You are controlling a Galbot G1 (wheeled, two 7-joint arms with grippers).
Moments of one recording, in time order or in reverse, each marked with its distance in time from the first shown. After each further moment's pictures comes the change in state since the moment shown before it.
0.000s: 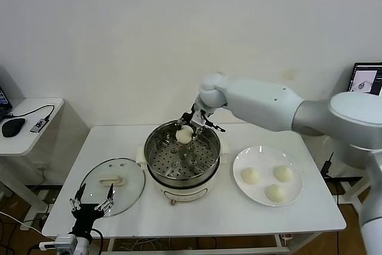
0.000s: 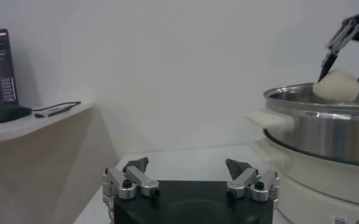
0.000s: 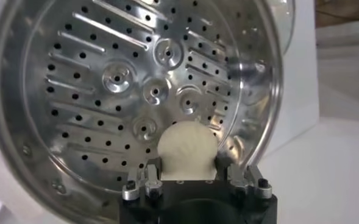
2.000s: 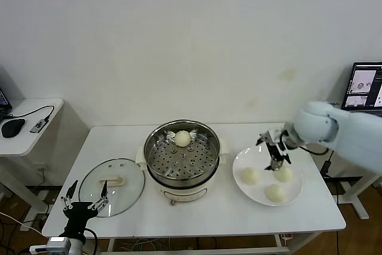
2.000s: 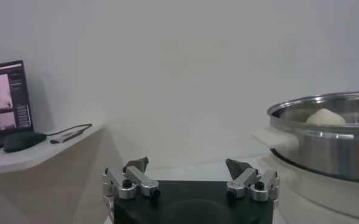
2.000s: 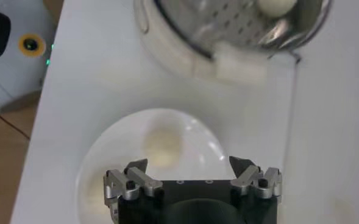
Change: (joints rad) left arm 0.053 -0.015 -0.044 -0.086 0.042 0.001 -0.007; right arm -0.003 -0.815 0.014 0.676 0.341 -0.807 -0.091
